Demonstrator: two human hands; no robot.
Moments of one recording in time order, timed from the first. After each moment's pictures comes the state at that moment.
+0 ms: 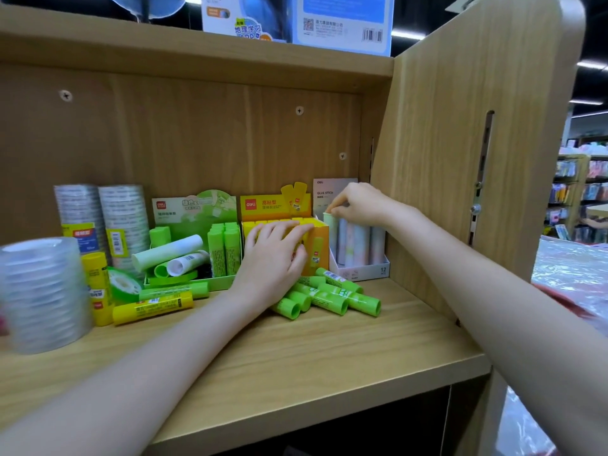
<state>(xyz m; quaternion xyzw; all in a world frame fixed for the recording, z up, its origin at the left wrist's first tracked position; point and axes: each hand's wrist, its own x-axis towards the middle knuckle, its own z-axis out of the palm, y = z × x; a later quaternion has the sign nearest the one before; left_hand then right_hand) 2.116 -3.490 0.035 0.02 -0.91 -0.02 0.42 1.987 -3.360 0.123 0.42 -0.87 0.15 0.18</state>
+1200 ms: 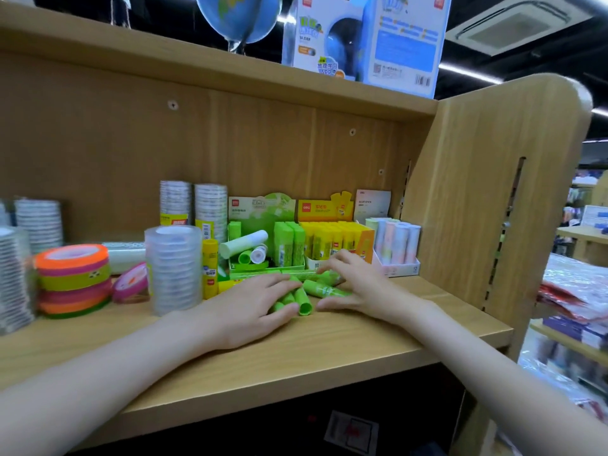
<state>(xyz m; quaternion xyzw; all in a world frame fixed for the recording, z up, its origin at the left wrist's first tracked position) 2.274 -3.557 0.032 -0.08 -0.99 -0.04 0.14 2.137 -3.384 0.042 0.52 -0.83 0.17 0.12</state>
